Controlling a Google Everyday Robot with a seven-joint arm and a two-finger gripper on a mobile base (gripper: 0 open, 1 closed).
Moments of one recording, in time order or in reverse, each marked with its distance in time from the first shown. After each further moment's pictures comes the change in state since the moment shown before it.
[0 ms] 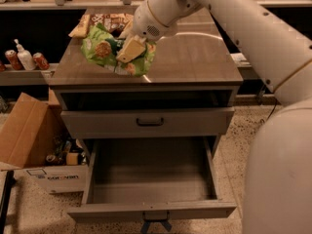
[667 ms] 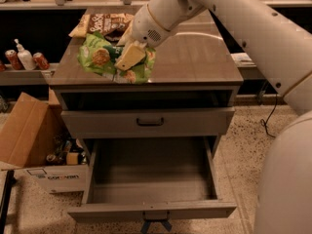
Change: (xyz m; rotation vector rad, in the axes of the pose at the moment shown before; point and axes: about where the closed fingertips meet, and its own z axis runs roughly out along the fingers) arm -0.006 0.035 -0.003 -0.074 -0.007 0.010
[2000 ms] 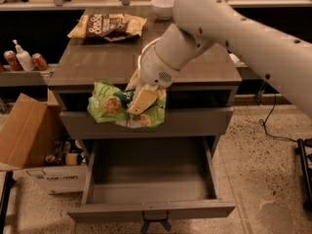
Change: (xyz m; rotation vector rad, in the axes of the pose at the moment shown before) arm 0.051 0.107 0.021 -0.155 0.087 0.011
